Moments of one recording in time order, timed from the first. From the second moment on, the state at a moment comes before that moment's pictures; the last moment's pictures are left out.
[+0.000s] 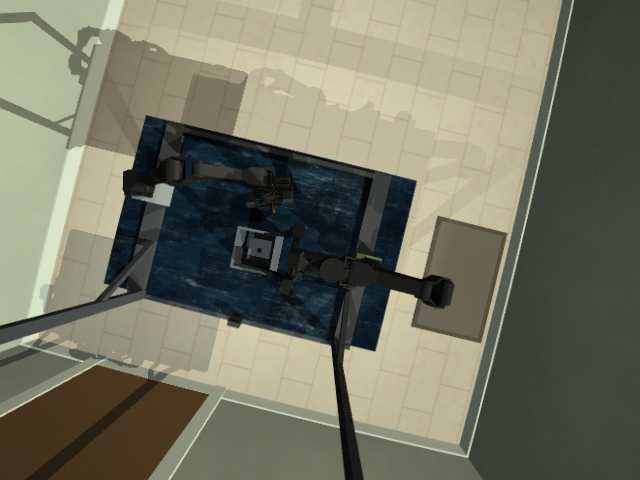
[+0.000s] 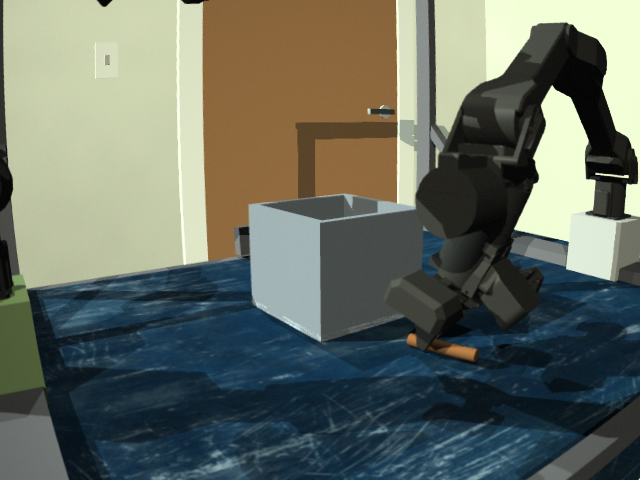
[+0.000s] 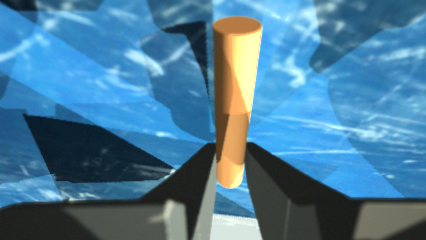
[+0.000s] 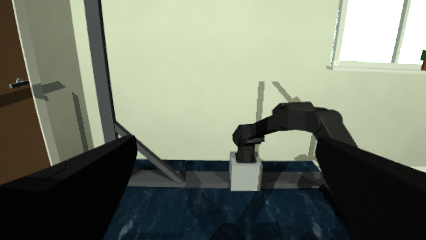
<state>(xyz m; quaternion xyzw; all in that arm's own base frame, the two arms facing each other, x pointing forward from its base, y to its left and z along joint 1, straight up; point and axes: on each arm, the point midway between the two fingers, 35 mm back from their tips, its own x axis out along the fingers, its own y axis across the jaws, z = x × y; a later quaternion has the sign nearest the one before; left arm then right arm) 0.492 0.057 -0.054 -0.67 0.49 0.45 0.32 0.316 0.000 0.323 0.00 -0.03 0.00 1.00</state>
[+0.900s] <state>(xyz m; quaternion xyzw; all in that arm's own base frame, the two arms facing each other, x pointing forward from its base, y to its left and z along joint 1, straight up) 0.494 0.057 -0.012 -0.67 0.49 0.45 0.32 0.316 0.000 0.323 0.00 -0.03 0.00 1.00</state>
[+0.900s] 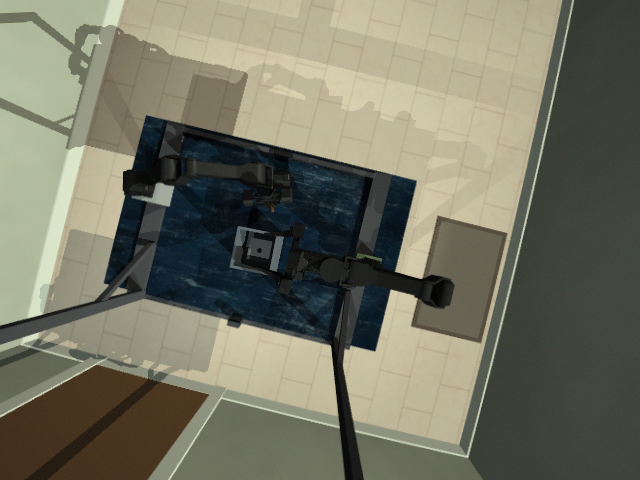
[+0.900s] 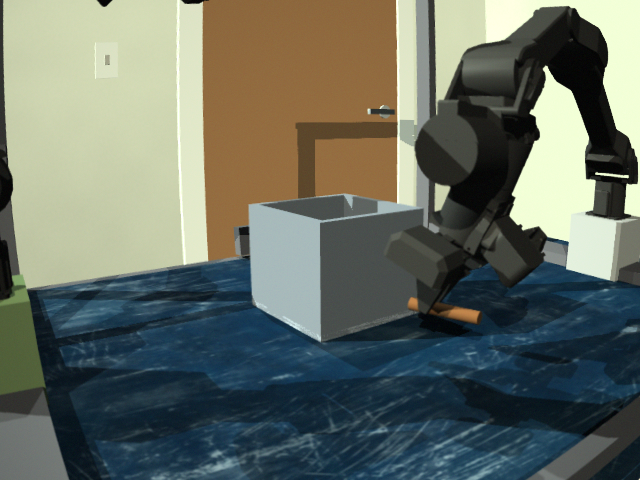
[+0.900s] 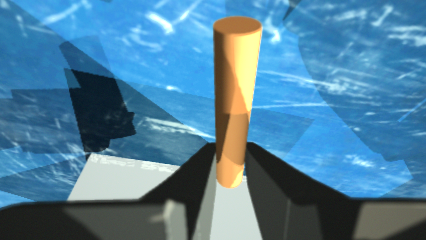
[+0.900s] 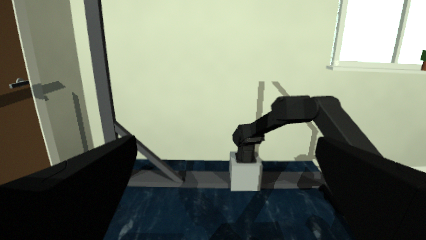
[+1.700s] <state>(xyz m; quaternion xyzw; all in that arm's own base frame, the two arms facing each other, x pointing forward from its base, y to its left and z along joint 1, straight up) 0.502 0.066 -0.014 -0.64 0.54 0.32 0.44 0.316 0.000 0.323 0.00 -0.03 0.00 1.00</state>
